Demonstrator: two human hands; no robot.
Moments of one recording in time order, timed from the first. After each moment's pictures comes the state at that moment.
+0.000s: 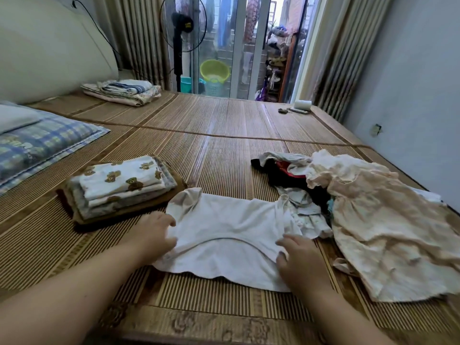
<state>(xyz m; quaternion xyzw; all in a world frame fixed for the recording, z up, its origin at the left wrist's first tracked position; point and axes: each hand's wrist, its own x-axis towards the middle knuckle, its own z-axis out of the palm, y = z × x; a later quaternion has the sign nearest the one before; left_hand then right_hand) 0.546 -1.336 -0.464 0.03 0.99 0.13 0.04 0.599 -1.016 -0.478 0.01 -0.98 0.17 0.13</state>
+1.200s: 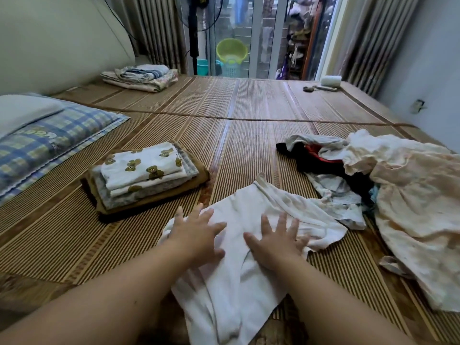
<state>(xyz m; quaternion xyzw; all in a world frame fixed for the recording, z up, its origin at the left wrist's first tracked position) 0.552 -1.294 -0.462 0.10 0.98 -0.06 0.15 0.529 -1.111 -0.518 -0.07 -0.98 0.12 -0.16</state>
